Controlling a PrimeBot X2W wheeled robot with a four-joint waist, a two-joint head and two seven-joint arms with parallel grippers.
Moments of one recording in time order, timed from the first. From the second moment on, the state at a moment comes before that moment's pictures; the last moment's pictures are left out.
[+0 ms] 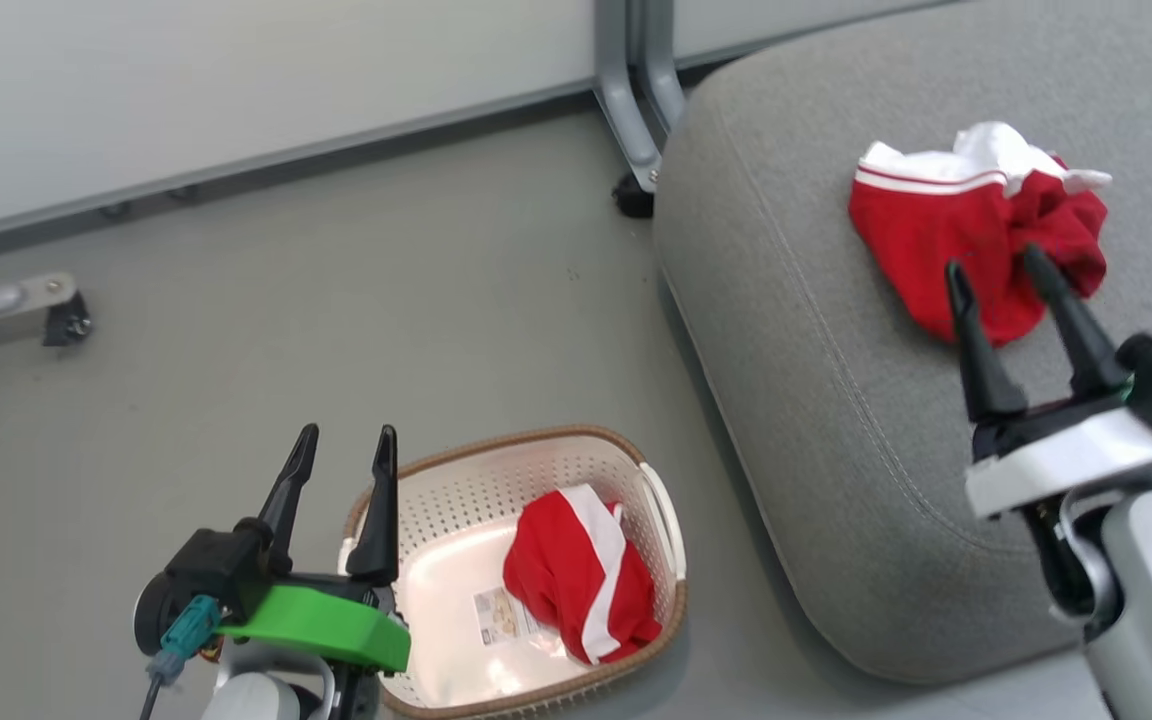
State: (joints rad) left arm -0.12 0.06 -0.17 0.24 -0.30 -0.13 -0.26; right arm -0.30 -0.35 0.17 0.19 0.42 0.13 -0.26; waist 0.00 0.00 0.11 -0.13
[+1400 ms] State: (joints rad) left arm 0.00 0.05 -0.06 0.26 -0.32 -0.13 -0.26; right arm -0.03 -0.15 0.17 0.11 0.36 0.13 -0.26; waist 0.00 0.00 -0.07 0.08
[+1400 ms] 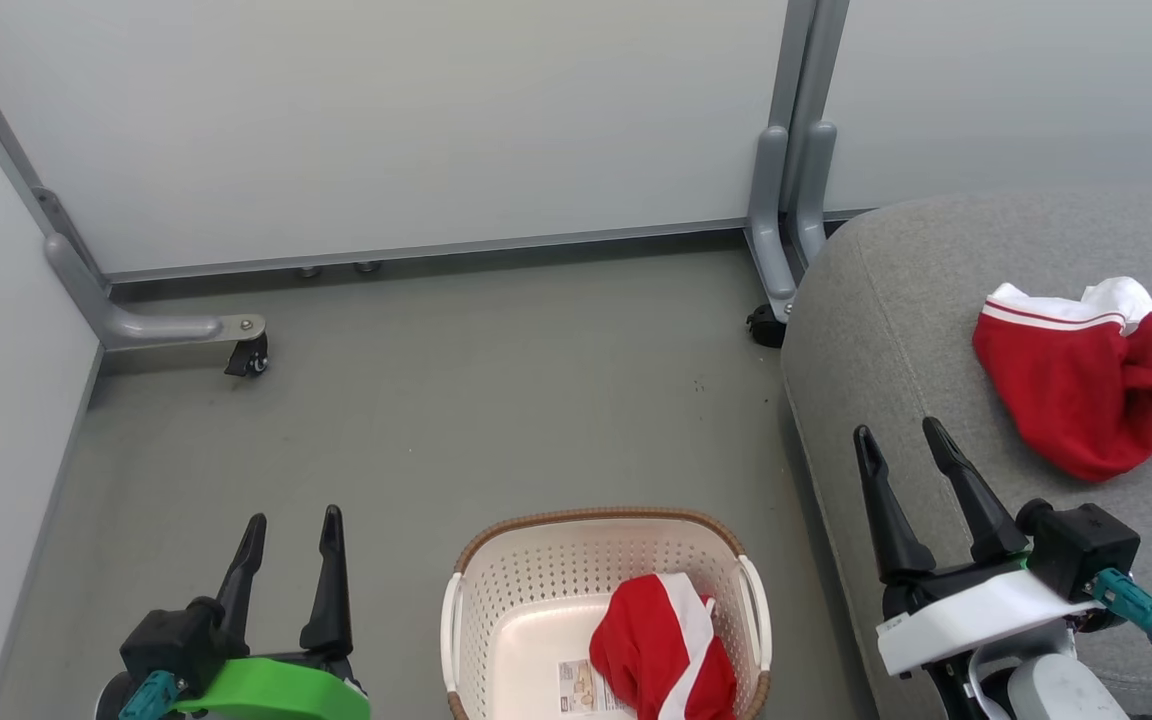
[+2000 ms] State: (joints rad) left arm 0.00 0.05 -0.11 0.27 -0.31 -0.13 -0.26; right arm -0.03 -0.15 0.15 0.12 0.34 0.13 -0.26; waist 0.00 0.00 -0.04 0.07
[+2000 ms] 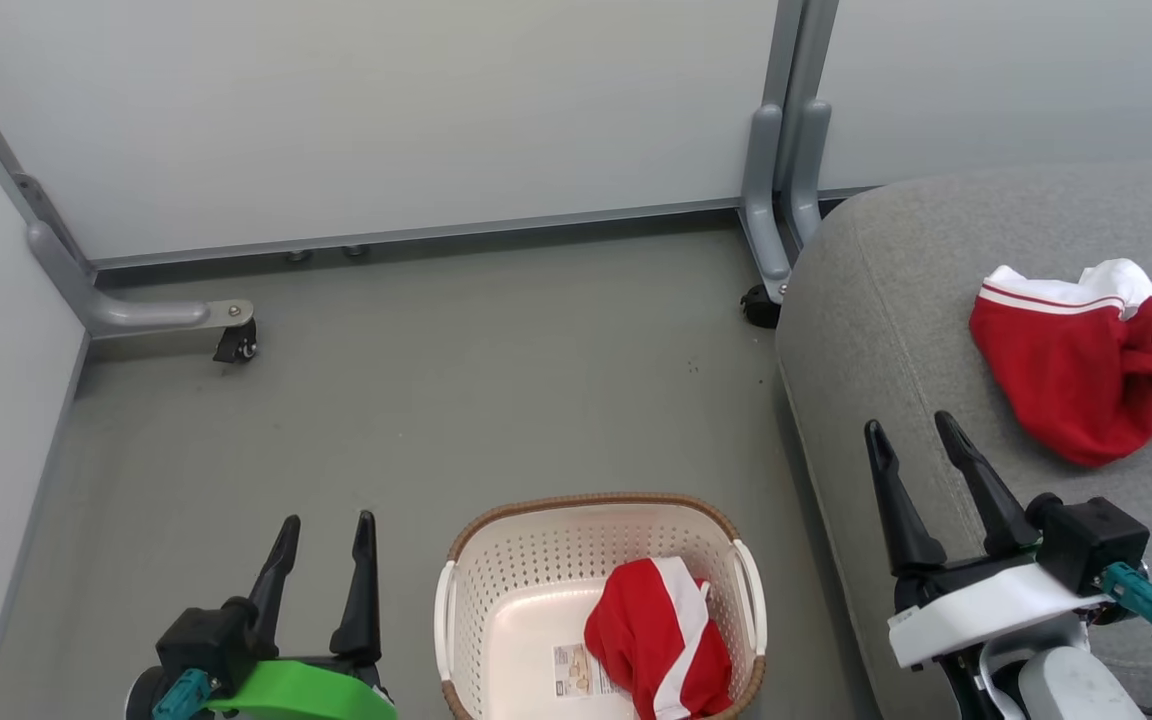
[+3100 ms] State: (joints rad) left arm -0.75 0.13 -0.69 0.93 -0.27 -0.13 -0.26; right arm -0.28 -0.12 0.11 -0.03 0.27 0.13 -0.26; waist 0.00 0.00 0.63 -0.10
